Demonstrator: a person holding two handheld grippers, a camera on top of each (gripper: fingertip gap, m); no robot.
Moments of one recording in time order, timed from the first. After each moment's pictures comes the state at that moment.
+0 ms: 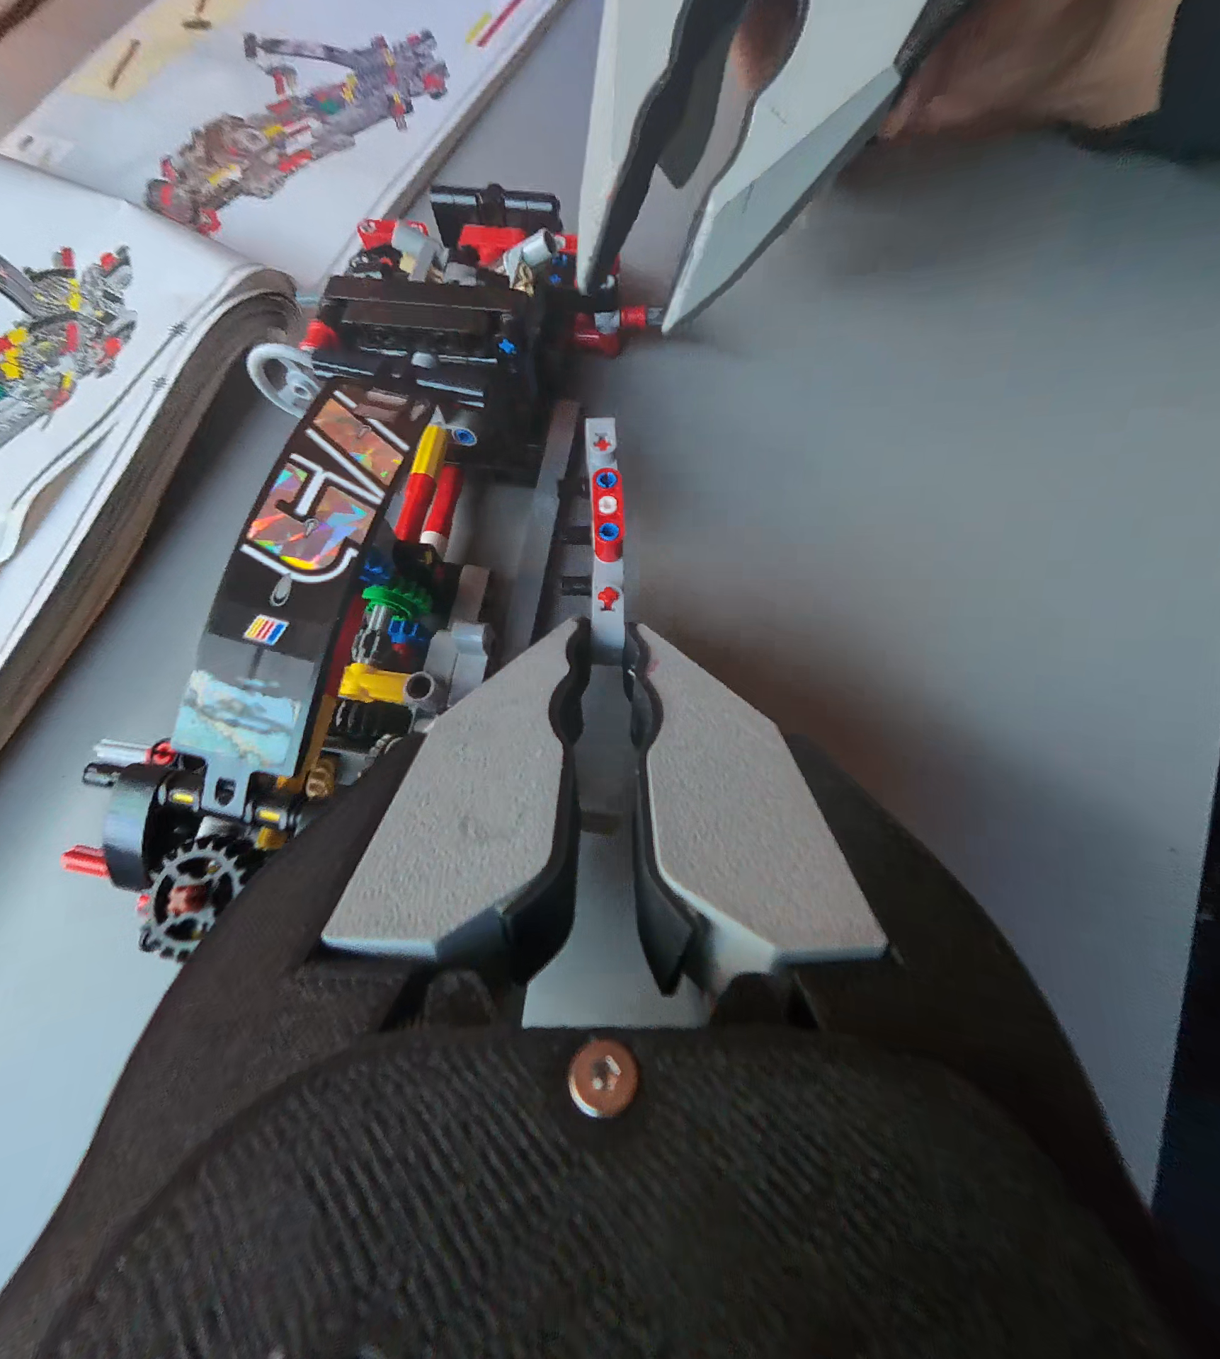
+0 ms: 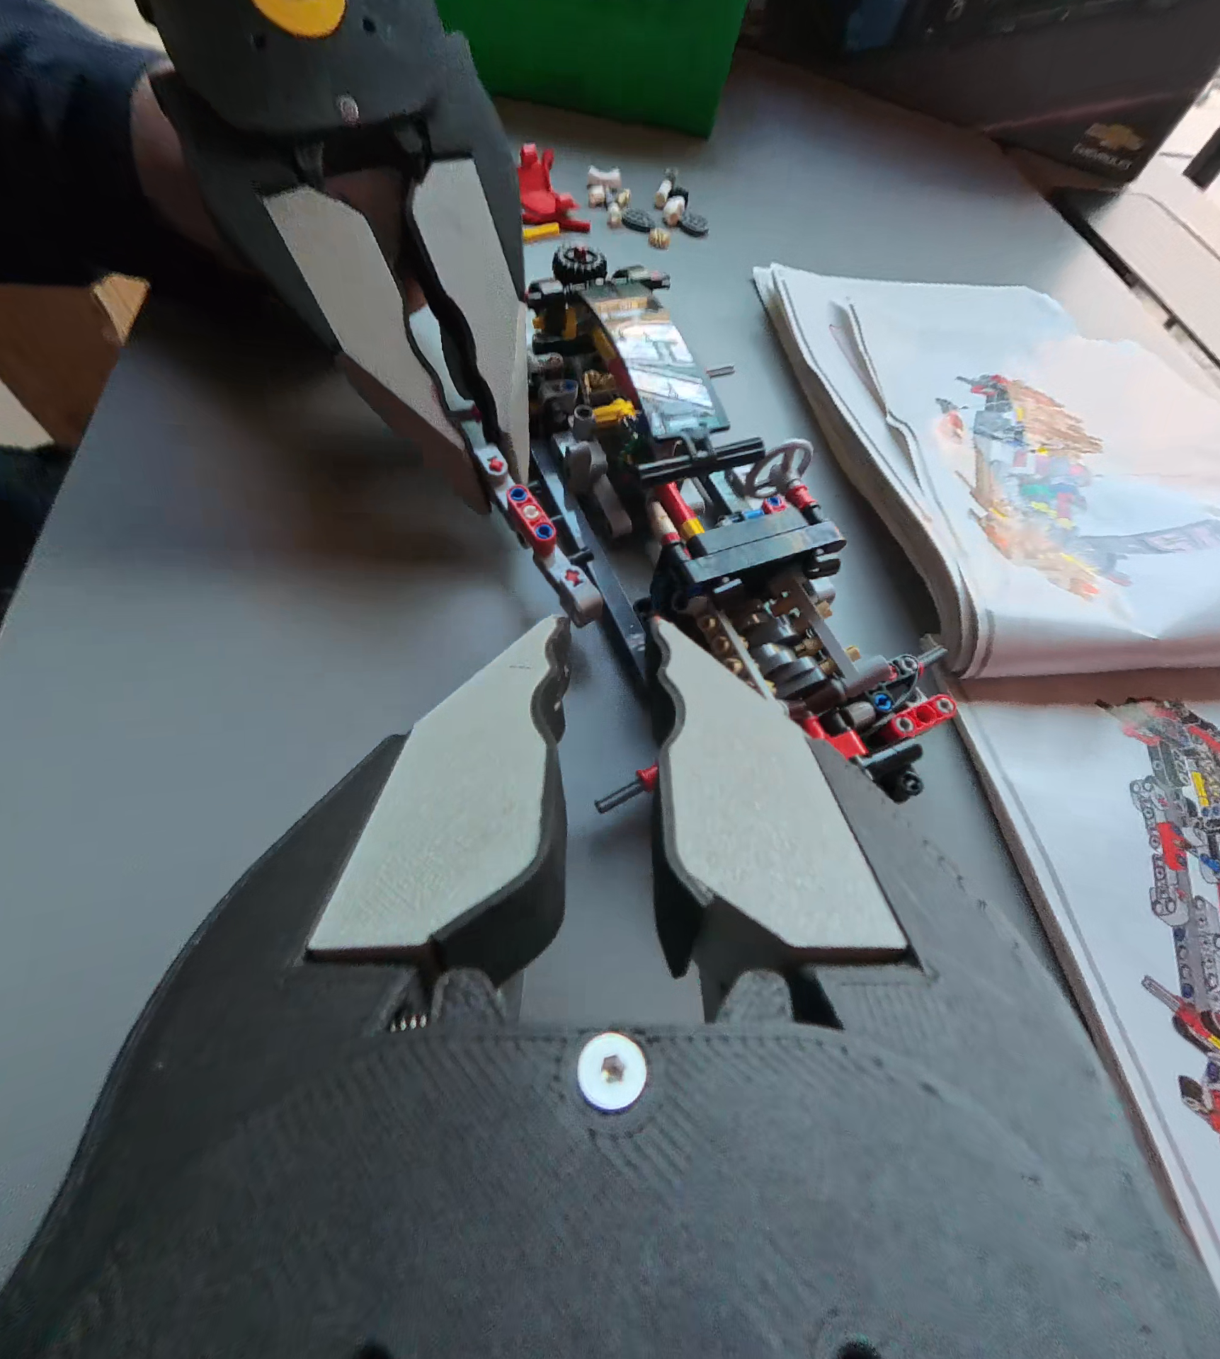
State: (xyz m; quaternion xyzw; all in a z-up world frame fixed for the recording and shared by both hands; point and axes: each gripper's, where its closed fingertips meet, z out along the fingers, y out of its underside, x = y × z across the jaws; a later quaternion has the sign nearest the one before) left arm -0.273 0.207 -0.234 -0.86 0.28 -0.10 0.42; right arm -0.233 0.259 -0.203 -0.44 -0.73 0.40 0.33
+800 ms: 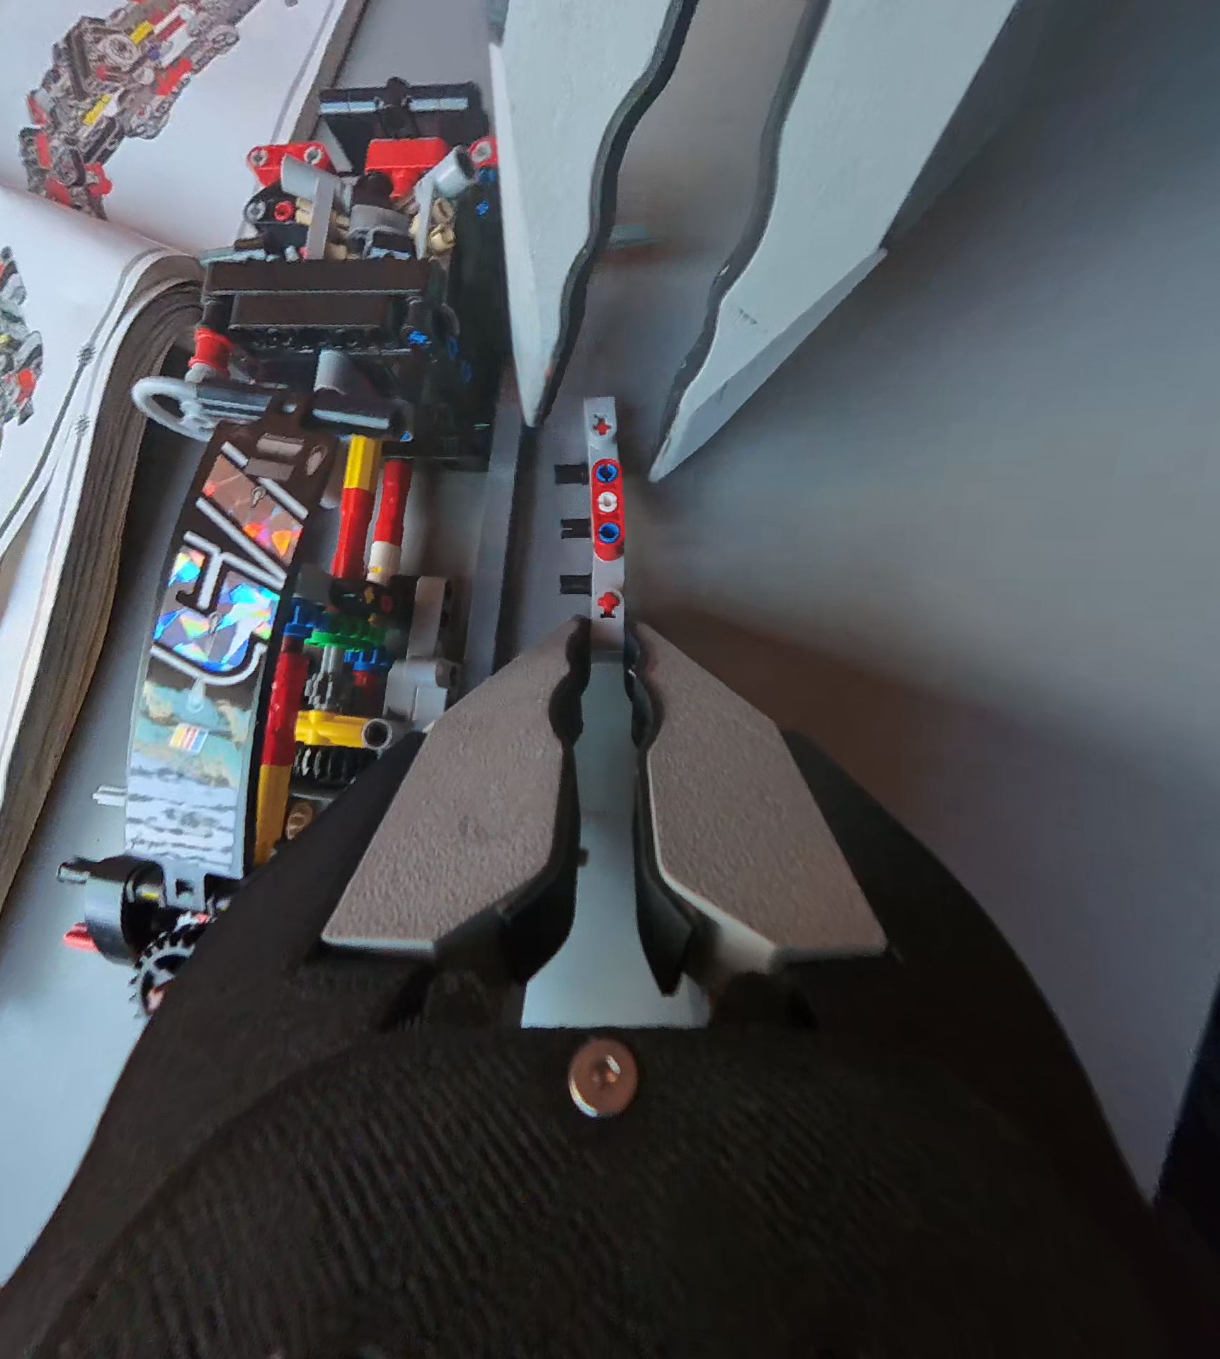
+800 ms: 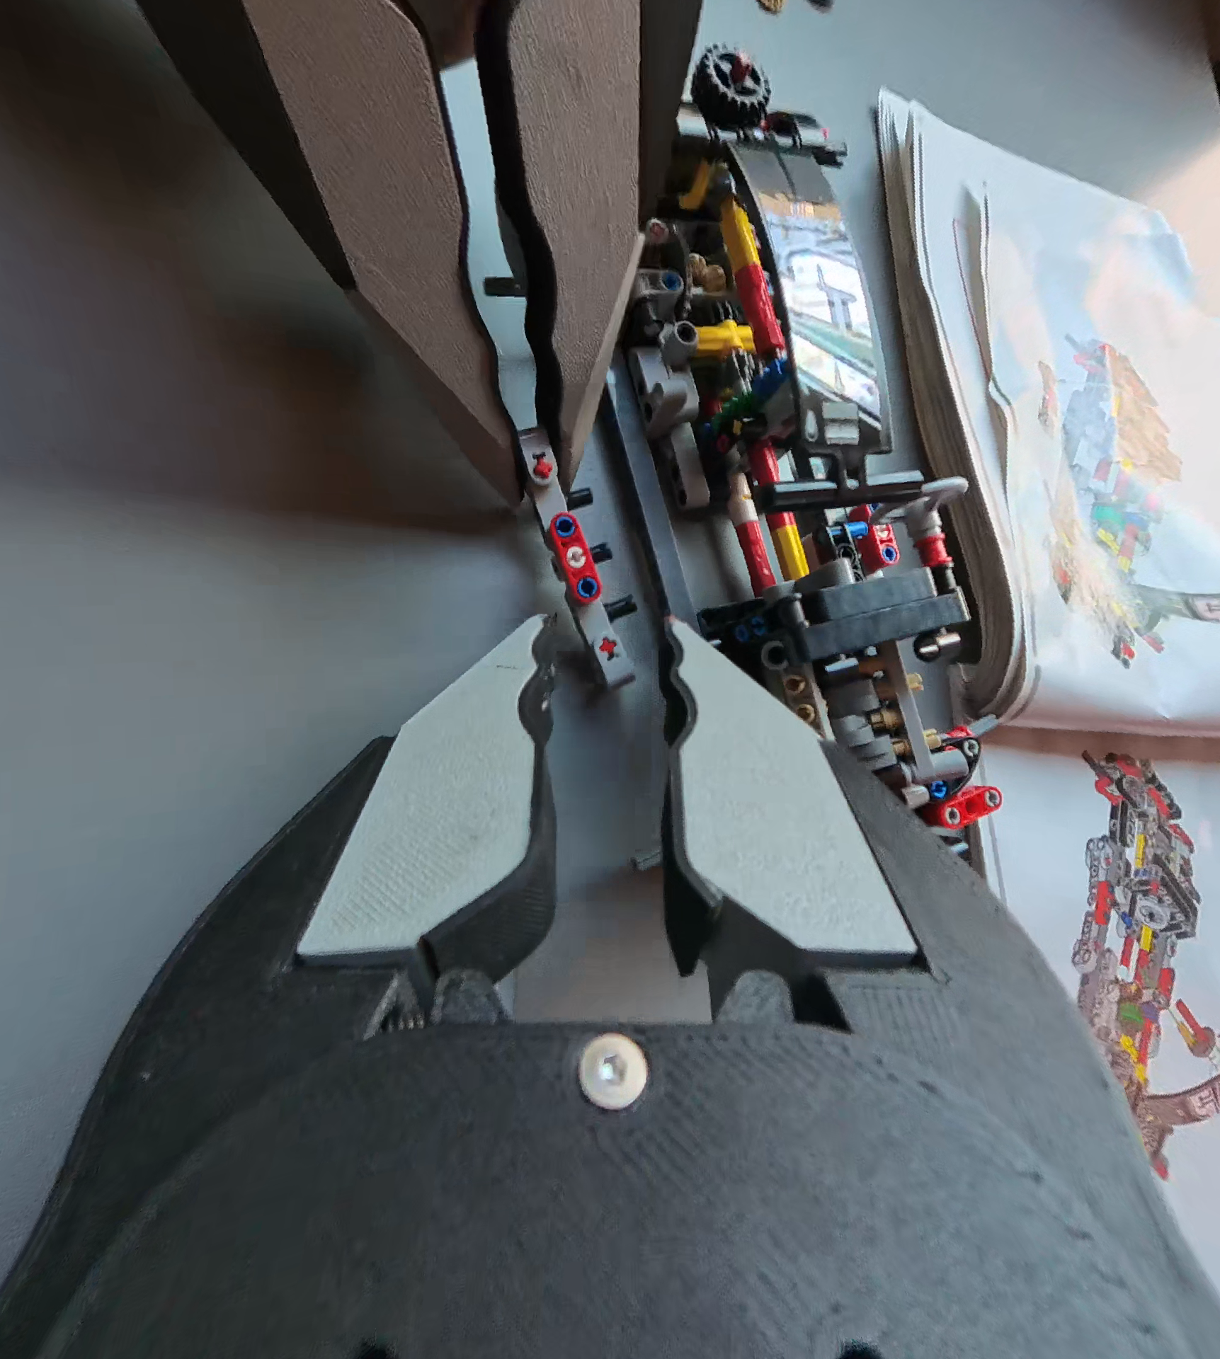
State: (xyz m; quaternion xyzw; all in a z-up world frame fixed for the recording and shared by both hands) left arm -0.263 0.215 -0.245 -0.88 0.34 -0.05 0.34; right arm -0.246 0.244 -0.233 -0.41 -0.82 0.25 0.31
